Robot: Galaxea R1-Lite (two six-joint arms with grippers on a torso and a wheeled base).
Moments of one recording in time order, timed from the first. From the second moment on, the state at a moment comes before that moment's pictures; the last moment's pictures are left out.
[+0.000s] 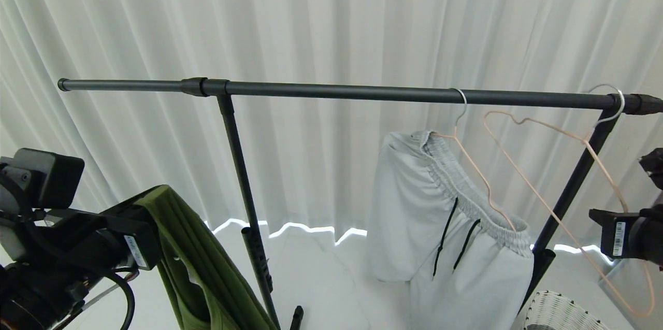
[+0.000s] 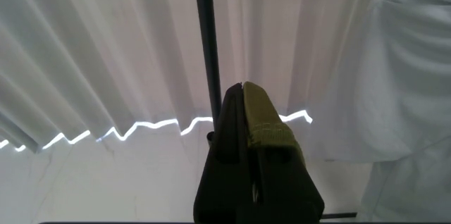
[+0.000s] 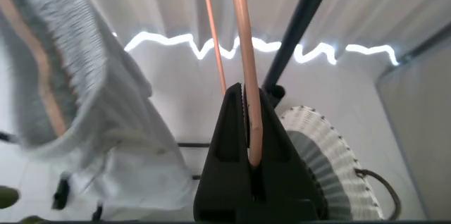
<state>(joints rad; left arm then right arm) -0.34 1.17 -0.27 -0.81 0.18 0.10 0.25 1.20 -0.50 -0.30 -0.21 0.12</state>
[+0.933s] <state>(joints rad) -0.30 1.10 -0.05 -0.80 0.13 0.19 0.24 1.10 -0.46 -0.29 -0.20 0.06</state>
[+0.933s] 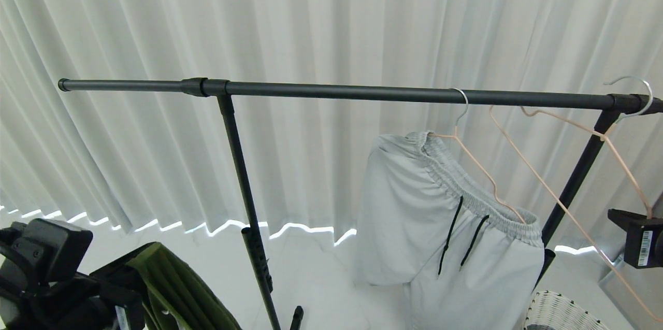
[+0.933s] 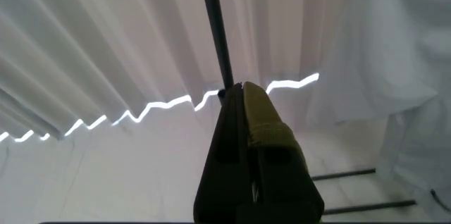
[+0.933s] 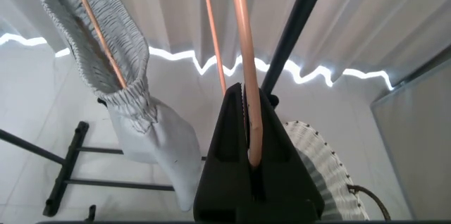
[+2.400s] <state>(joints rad) -0.30 1.18 -0.12 -0.81 0.13 0.09 0.24 1.01 -0.50 -0.10 -0.19 0.03</state>
